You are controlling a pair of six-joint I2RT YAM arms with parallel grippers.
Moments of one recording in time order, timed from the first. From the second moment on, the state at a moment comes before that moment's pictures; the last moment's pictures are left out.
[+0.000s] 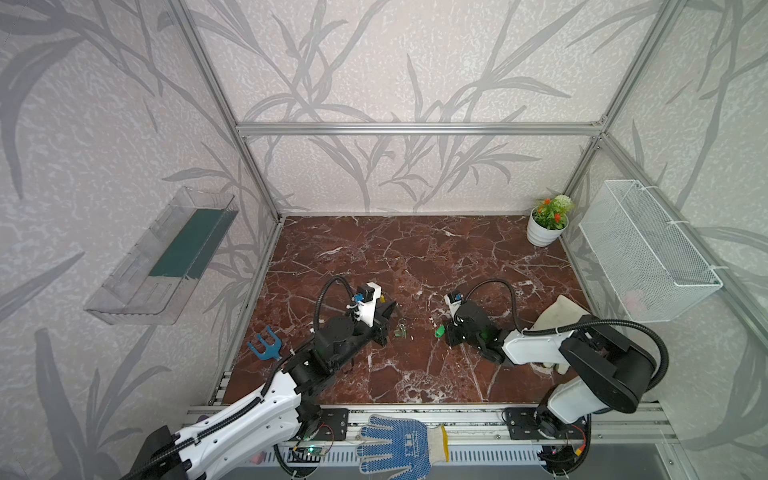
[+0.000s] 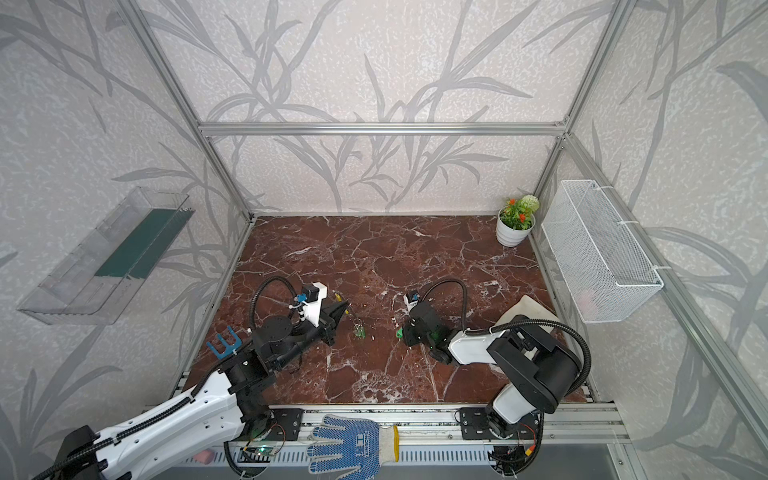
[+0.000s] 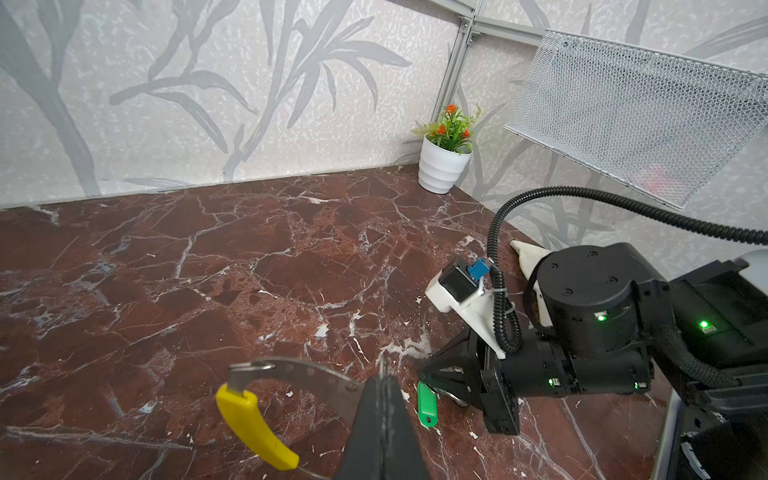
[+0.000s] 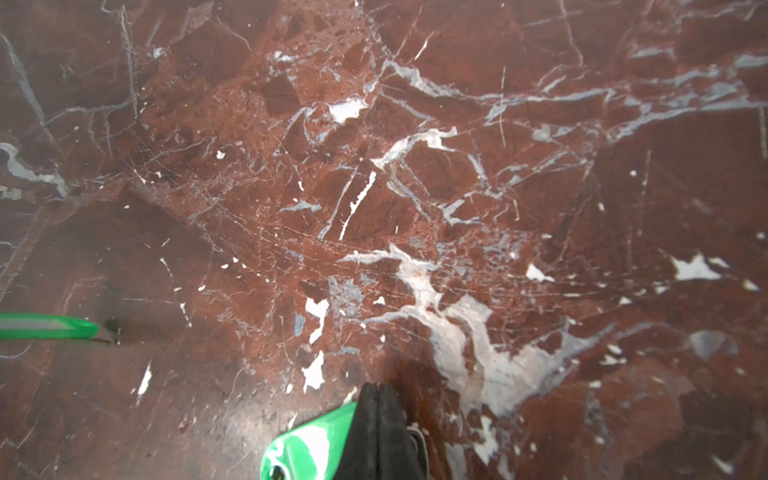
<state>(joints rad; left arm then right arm) -0.80 0.72 0.38 0.19 -0.10 -0.26 0.76 1.56 0.43 0.42 0.09 0.37</state>
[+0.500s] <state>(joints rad) -0.80 0.72 0.38 0.19 -0.11 -0.25 0.78 1.45 0.41 0.40 0.12 0.34</state>
